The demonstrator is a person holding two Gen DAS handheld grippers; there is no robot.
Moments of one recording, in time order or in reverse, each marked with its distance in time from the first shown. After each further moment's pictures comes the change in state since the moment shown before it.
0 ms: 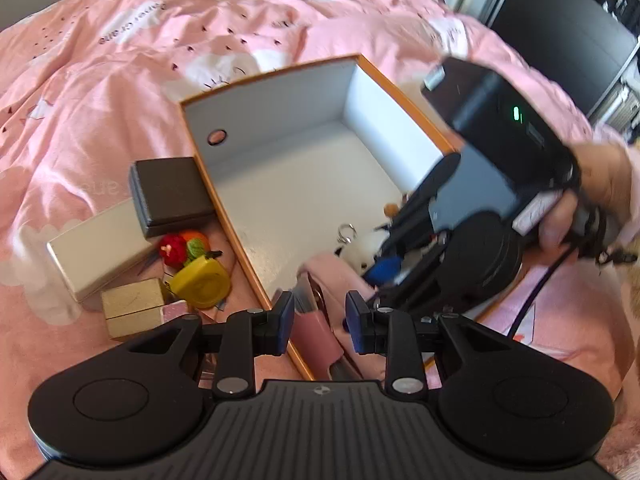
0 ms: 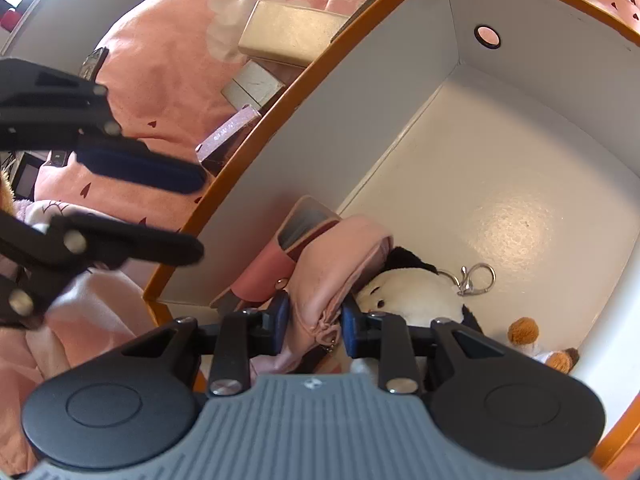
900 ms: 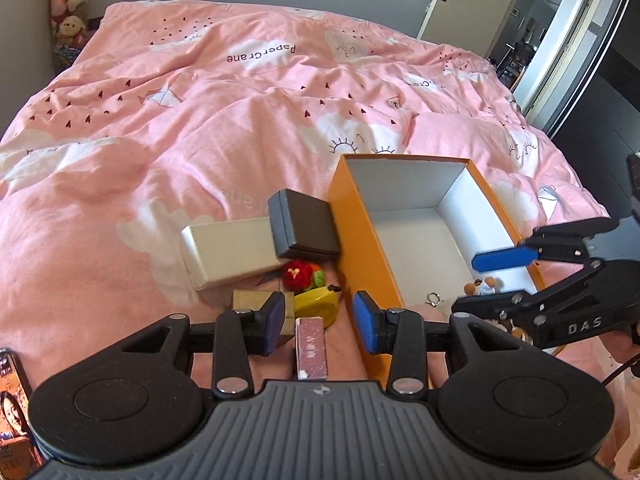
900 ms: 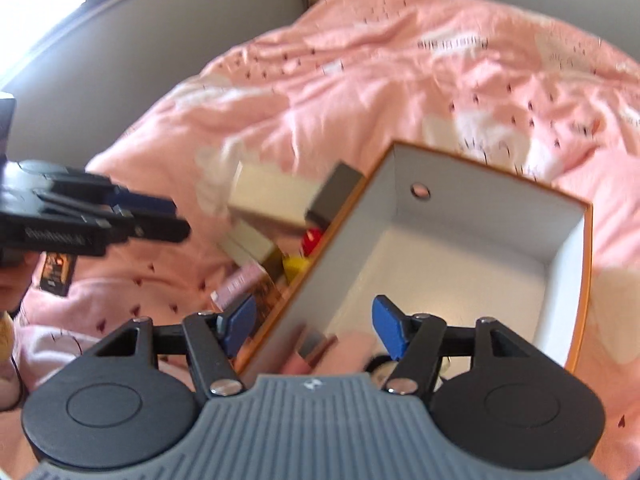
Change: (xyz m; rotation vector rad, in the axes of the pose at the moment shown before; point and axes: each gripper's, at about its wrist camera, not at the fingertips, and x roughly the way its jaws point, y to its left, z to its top) left arm -0.057 0.093 -0.032 -0.264 -0.206 0.075; right arm -0.075 0.077 0.009 0.094 -0.426 -0.264
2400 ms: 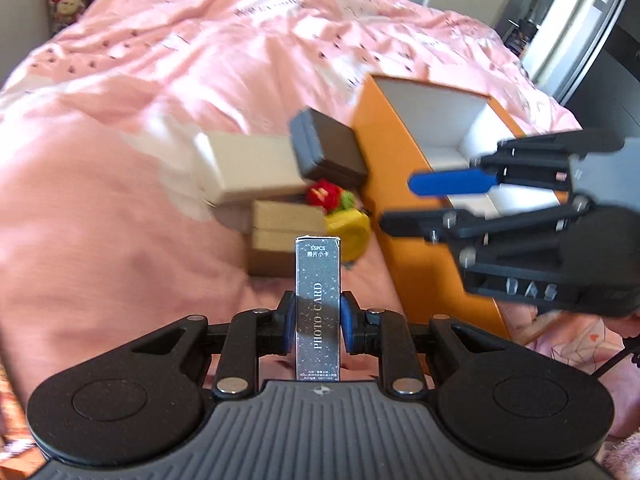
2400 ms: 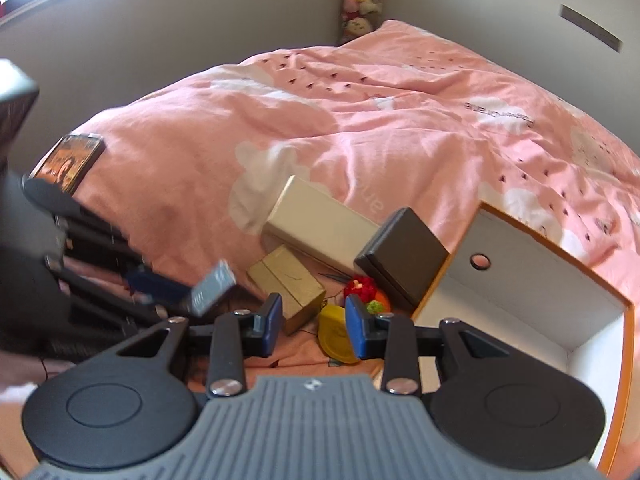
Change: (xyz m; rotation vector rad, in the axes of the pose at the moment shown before) left arm 0.012 0.028 -0.059 0.010 0.062 0.027; right arm 0.063 0.081 0.000 -0.264 -0.061 -0.109
